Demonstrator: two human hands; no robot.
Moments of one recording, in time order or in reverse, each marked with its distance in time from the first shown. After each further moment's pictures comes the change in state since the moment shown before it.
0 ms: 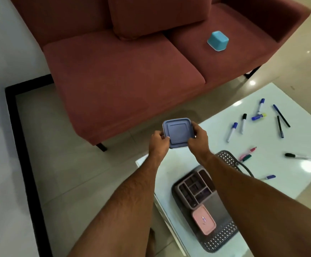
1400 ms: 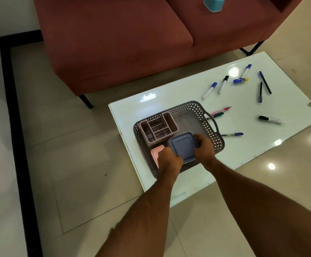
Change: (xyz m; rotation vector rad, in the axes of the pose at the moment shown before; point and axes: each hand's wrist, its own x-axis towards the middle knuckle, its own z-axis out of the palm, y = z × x) left_hand -0.245 -0.126 0.198 0.225 0.040 -0.119; right_hand -0.155 0.200 -0.164 -0.258 -0.193 0.156
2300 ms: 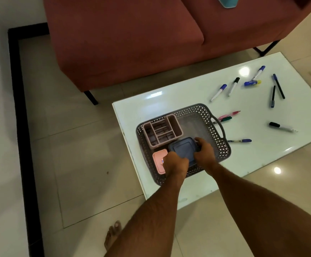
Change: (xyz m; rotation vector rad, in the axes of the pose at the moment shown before) left_hand 0.008 0.021 0.012 -0.076 -0.033 -0.264; right_hand 0.022 0.005 0.012 0.004 -0.102 0.059
